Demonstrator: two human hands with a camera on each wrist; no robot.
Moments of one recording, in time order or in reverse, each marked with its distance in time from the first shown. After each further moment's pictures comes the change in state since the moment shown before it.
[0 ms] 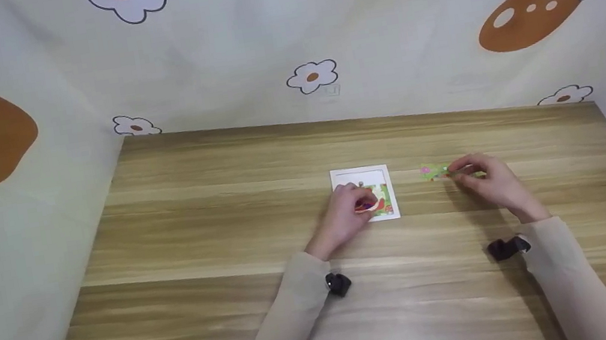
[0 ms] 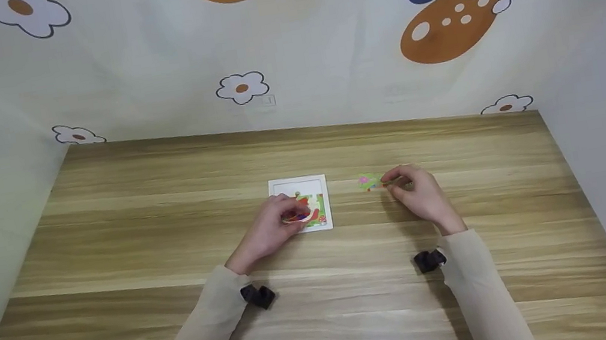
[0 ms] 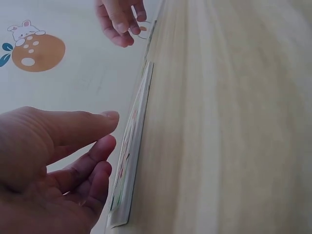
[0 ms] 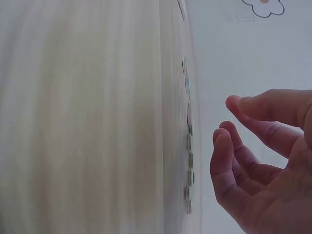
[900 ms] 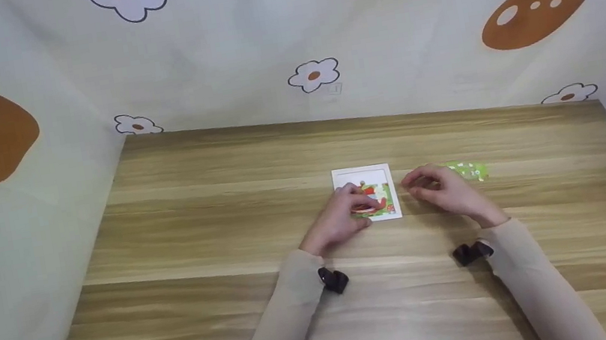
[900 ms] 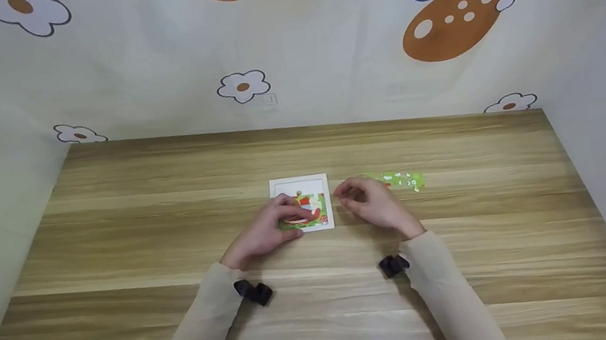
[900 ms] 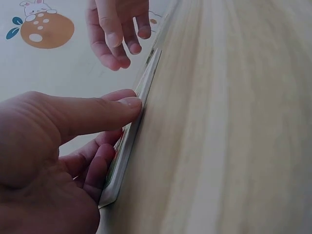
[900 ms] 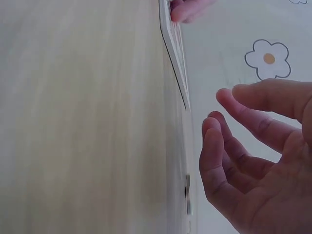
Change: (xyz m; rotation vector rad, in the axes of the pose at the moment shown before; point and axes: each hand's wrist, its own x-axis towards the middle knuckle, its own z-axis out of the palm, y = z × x) left_hand -0.004 -0.013 -0.007 -0.133 -0.189 -0.078; right_hand 0.013 -0.042 0.055 0.128 -0.184 -0.136
